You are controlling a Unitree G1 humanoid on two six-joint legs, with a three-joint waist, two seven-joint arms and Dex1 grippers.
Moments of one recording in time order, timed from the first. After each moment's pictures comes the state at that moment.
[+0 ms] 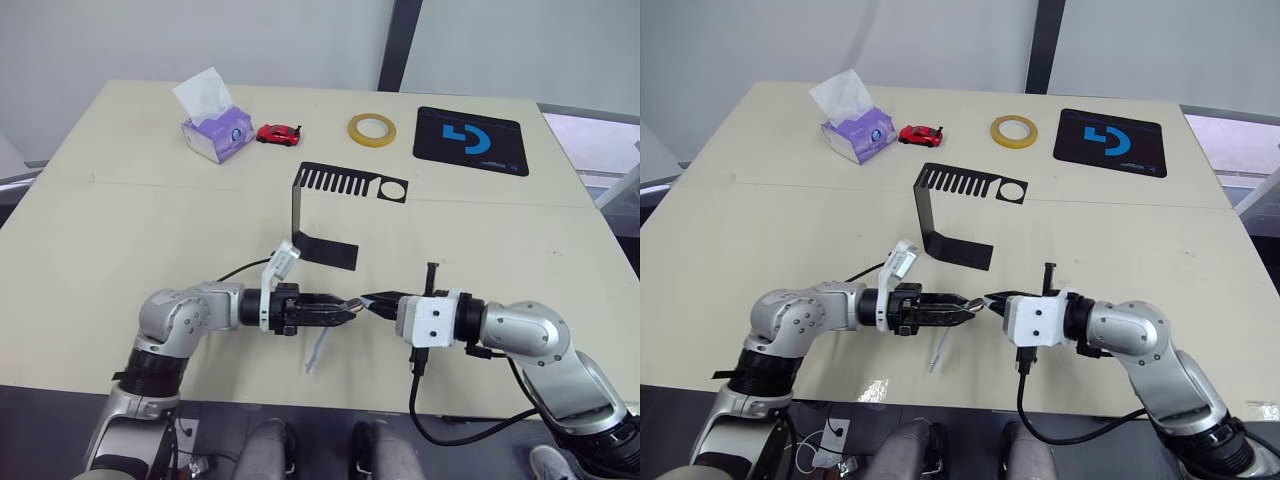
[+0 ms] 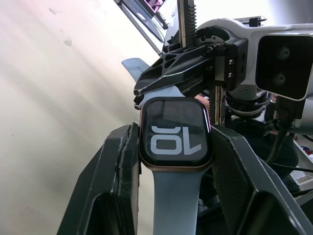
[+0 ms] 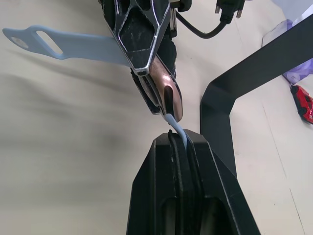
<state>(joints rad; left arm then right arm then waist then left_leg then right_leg) -0.51 0.41 -0.09 -0.11 -0.81 1.13 -0.89 -0.20 -0.72 0.17 -0.53 -0.05 0.12 0.90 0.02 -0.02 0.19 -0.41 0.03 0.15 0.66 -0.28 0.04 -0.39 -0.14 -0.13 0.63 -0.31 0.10</state>
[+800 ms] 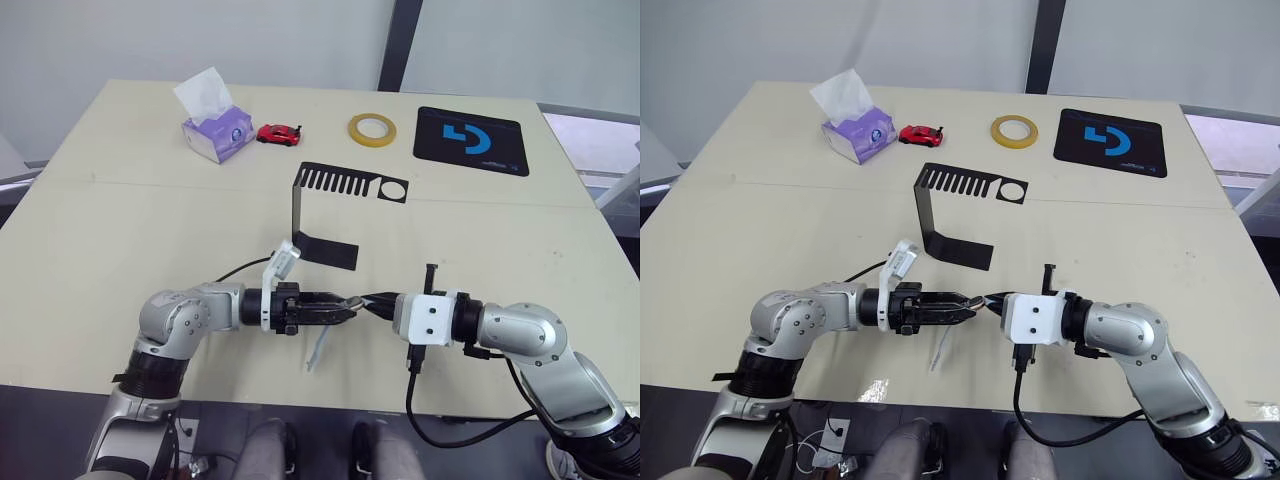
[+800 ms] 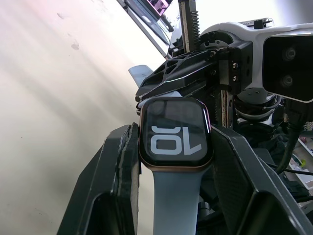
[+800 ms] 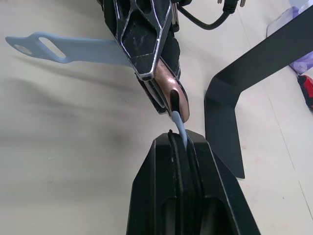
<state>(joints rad) -0.50 0.41 -0.09 -0.12 -0.81 1.12 -0.86 -0.20 -0.71 0.19 -0.56 -0.05 0.19 0.90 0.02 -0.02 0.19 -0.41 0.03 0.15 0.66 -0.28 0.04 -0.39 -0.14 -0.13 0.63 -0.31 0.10</state>
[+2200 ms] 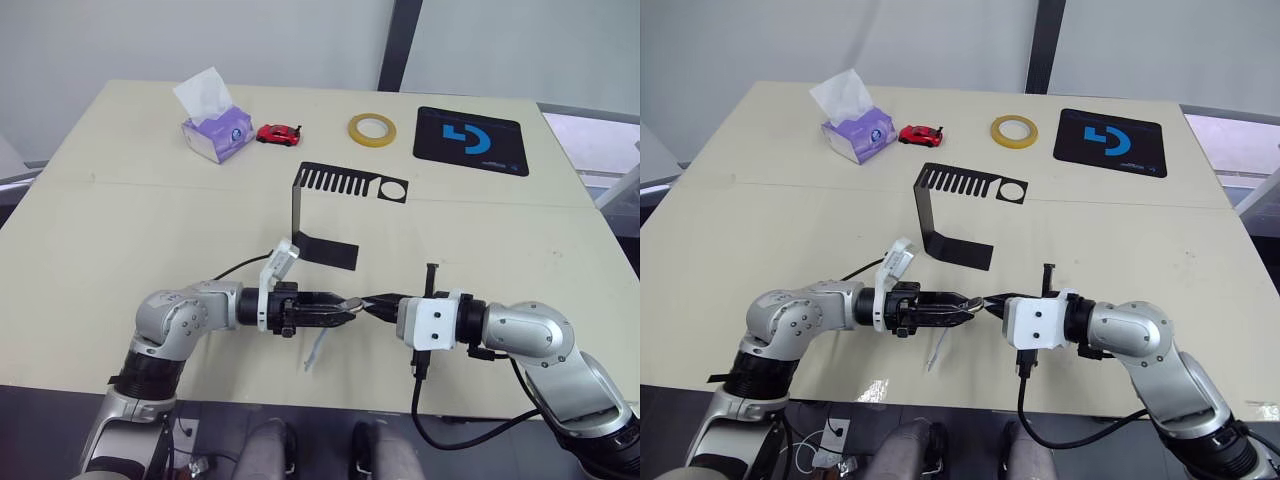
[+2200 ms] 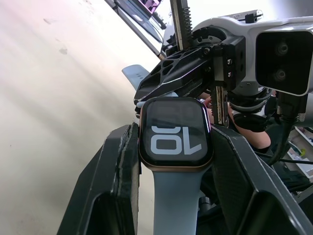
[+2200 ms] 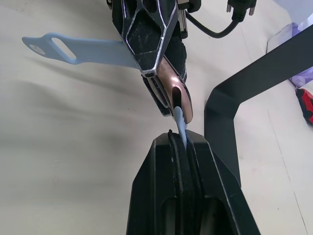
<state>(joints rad) -0.50 0.44 -0.10 -0.14 -0.81 1.08 -0.91 -0.20 -0.73 0.16 -0.57 -0.03 0.15 0.92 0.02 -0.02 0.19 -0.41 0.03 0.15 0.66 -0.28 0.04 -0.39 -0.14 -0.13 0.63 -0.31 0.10</state>
